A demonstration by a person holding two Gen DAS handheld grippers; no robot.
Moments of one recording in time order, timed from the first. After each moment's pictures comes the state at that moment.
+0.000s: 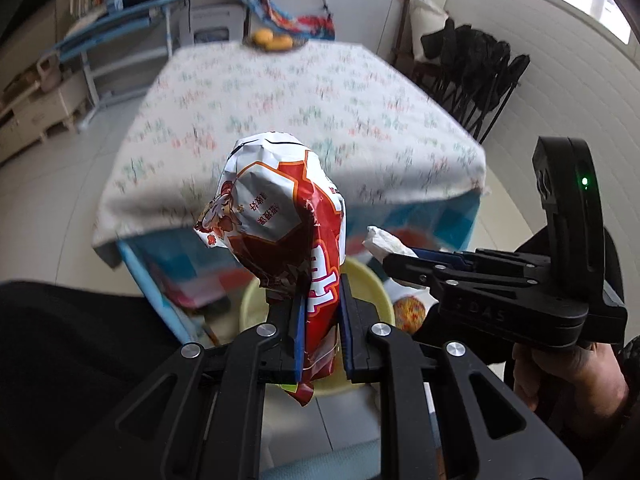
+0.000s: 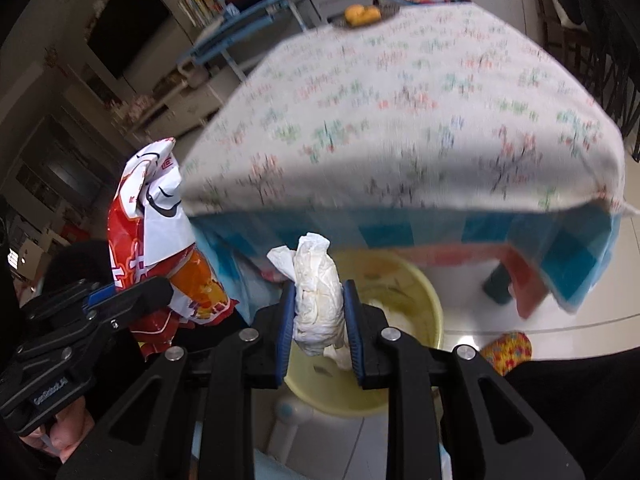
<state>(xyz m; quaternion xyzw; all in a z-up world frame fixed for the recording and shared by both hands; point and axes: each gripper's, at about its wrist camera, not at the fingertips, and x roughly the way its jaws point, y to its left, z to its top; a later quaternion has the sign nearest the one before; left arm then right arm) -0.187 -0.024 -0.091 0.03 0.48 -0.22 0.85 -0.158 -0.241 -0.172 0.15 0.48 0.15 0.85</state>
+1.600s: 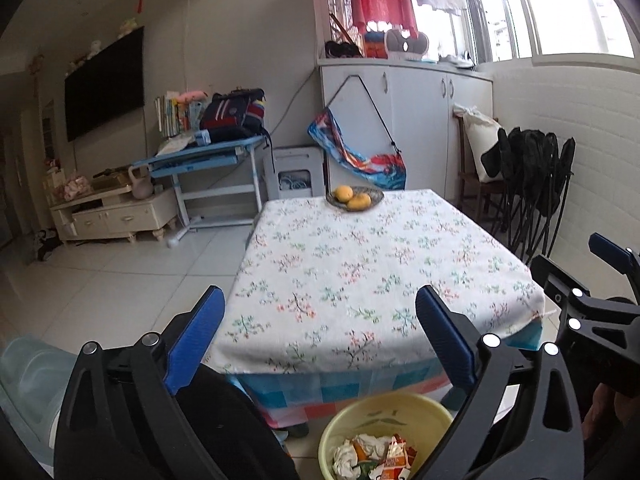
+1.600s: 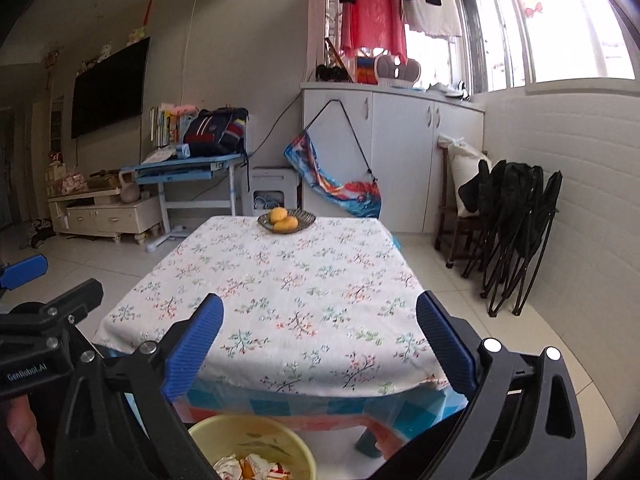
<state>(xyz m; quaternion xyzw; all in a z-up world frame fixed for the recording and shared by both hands) -0.205 -0.015 -0.002 0.06 0.21 -0.07 0.97 -0.216 -0.250 -0.066 0.01 0.15 -0.07 0.99</state>
